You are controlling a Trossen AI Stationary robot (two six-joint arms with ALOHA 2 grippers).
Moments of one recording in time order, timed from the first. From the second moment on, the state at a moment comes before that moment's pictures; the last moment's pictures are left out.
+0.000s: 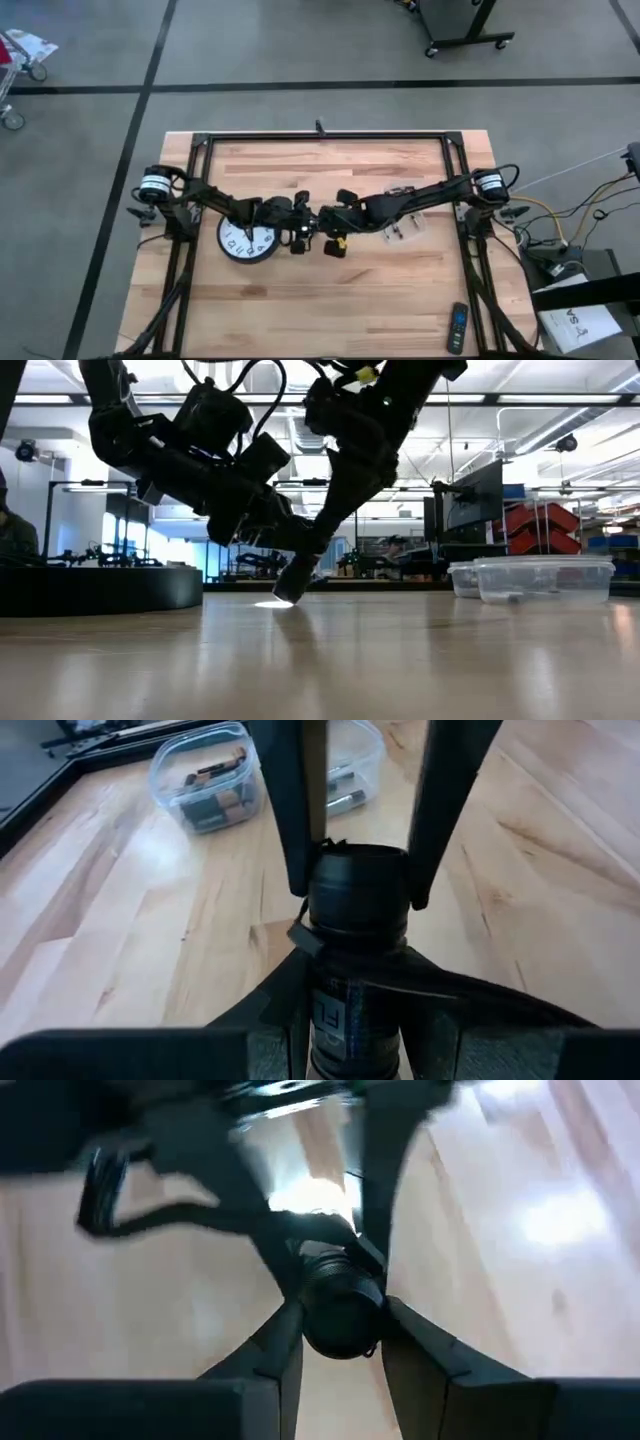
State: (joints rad) left arm 0.02 1.73 0.62 0.73 -0.01 0.19; right arm 0.09 1.87 1.38 -0.52 0.23 0.37
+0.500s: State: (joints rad) left arm 0.02 1.73 0.62 0.74 -0.01 0.16; right arm 0.09 1.85 1.38 -0.53 0.15 1.18
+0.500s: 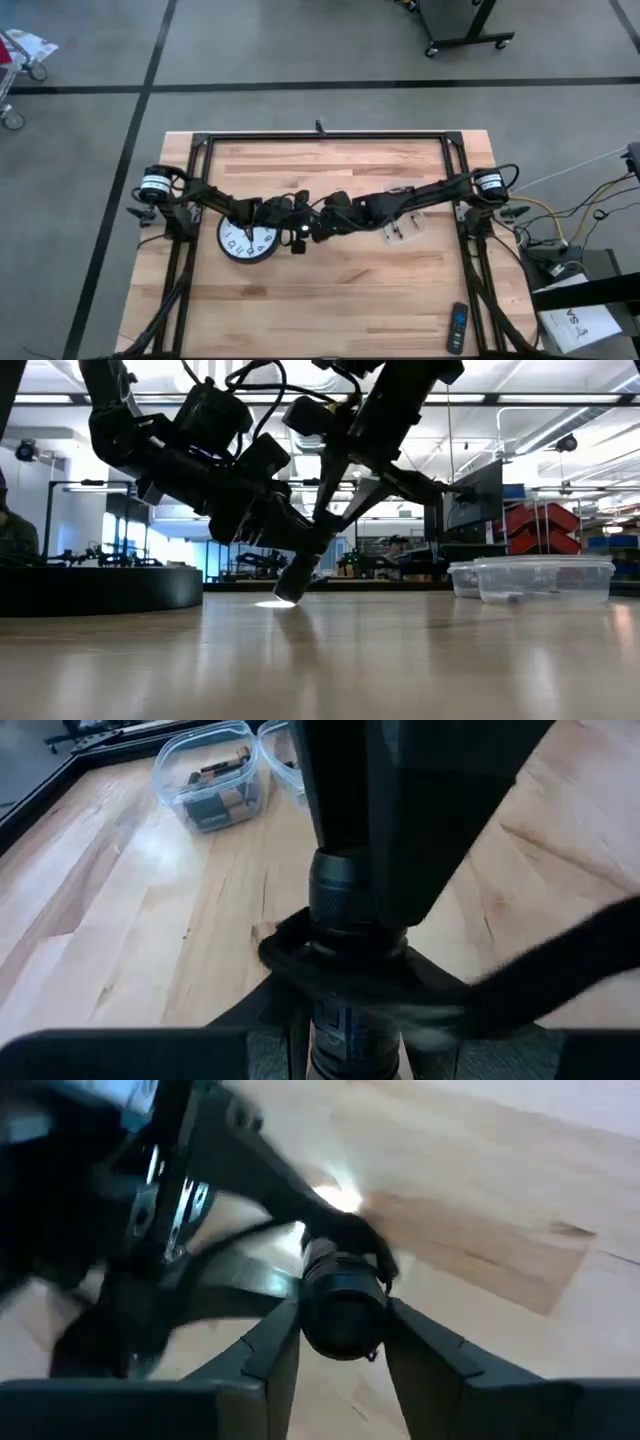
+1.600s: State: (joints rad) left arm 0.02 1.73 0.62 0.73 0.02 0.14; right arm 0.10 1.87 1.48 -0.69 0.24 -0.74
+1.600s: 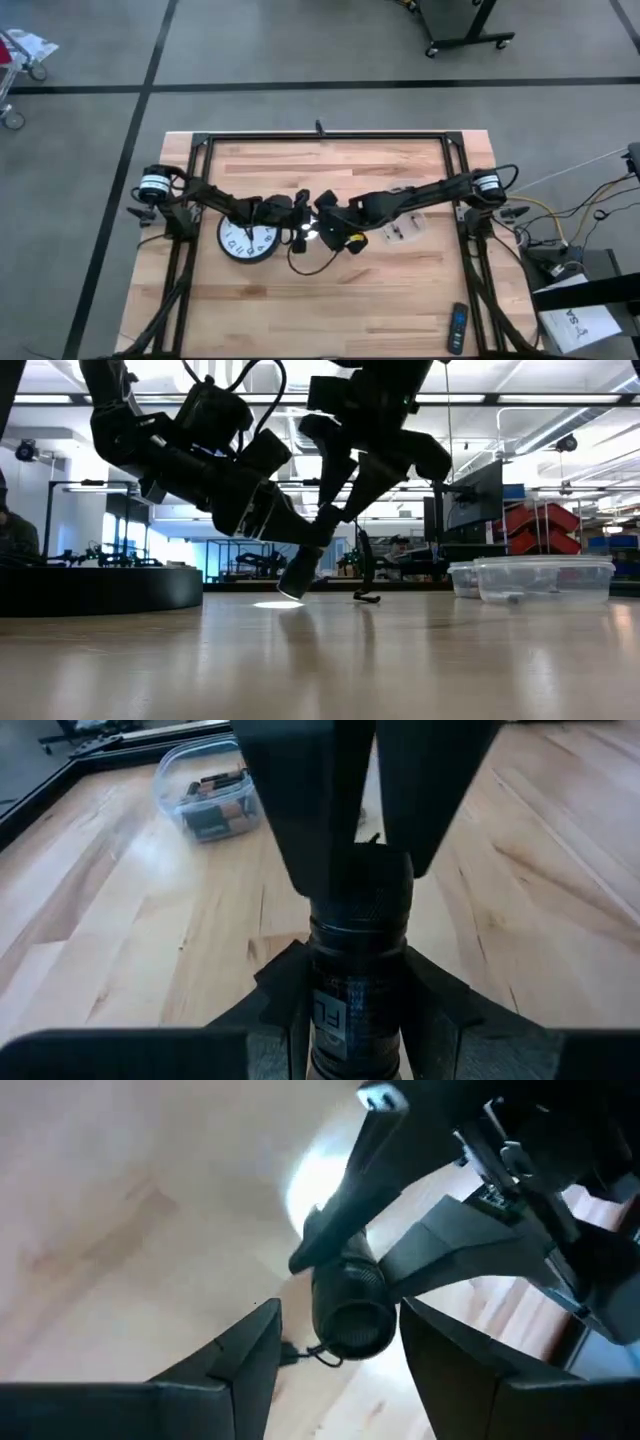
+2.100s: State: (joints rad) left arm 0.02 1.73 0.62 0.72 0.02 0.14; right arm 0.10 1.89 1.48 -0.67 0.24 -0.56
